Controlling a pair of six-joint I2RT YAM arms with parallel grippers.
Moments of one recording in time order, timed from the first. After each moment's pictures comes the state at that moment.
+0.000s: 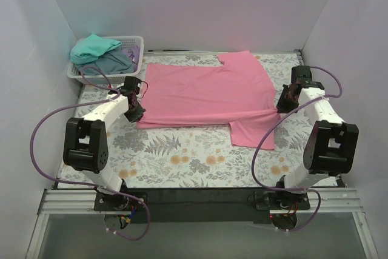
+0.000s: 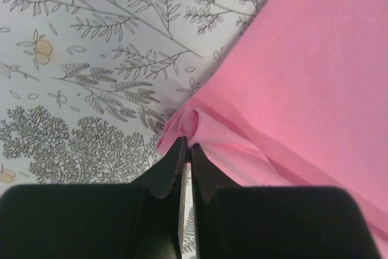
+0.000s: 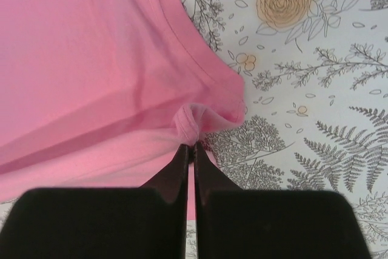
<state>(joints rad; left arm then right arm) -0.16 1.63 1.08 -0.66 -0.27 -0.79 -0.08 1.55 1.16 -0.71 0.00 0.31</state>
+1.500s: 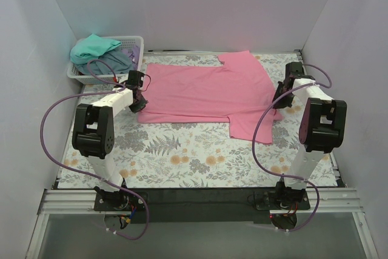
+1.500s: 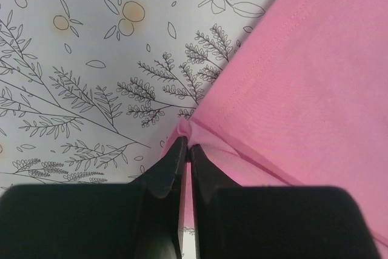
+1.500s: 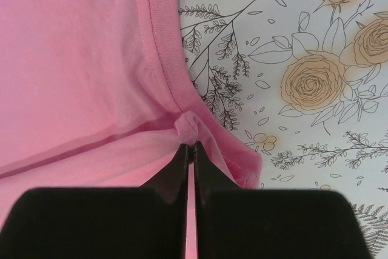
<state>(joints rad) -0.15 1.83 1.20 -0.47 -0.31 -0.72 -0.08 1.86 1.32 -0.63 -0.01 0.31</state>
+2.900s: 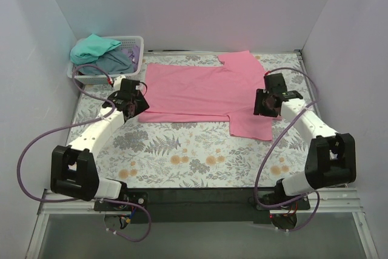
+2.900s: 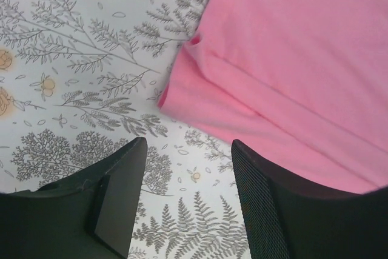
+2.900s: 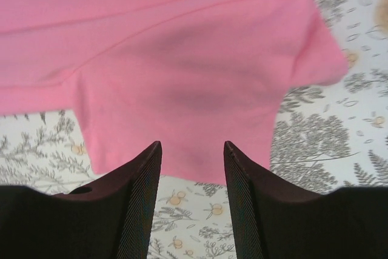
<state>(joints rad) -0.23 1.39 1.00 -0.48 -0.33 -0.67 0.17 1.45 1.04 -0.58 0.08 0.28</state>
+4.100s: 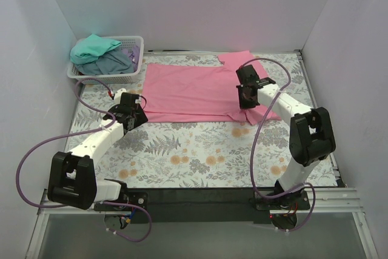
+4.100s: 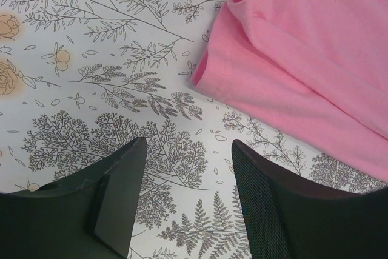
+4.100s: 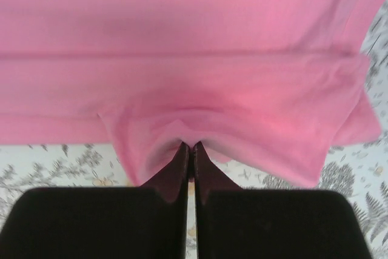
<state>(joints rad) -0.24 1.30 0.77 -0.39 -0.34 -0.63 0.40 1.71 1.25 -0.65 0.23 0.25</state>
